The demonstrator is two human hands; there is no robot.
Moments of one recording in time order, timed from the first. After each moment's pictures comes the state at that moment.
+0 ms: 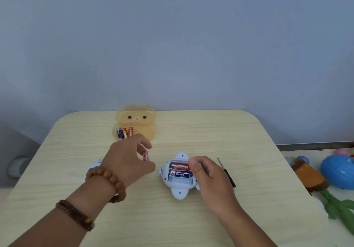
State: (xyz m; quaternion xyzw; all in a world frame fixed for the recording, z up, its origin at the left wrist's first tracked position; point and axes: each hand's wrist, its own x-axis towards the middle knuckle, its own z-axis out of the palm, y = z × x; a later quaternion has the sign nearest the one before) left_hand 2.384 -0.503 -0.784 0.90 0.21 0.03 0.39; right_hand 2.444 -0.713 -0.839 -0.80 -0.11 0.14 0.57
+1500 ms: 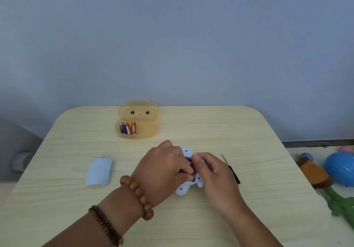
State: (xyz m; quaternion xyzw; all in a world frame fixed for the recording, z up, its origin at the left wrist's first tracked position) left_hand 2.392 -0.551 -0.796 0.96 -0.07 0.05 0.26; right_hand 2.443 -0.712 -0.839 -0.81 -0.13 0.14 0.55
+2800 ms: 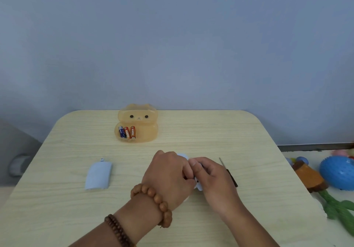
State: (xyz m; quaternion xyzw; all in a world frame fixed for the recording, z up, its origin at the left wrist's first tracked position) left_hand 2.386 -0.578 -0.782 0.94 0.08 0.04 0.34; right_hand 2.441 -0.711 -0.827 -0.81 -0.15 0.16 0.54
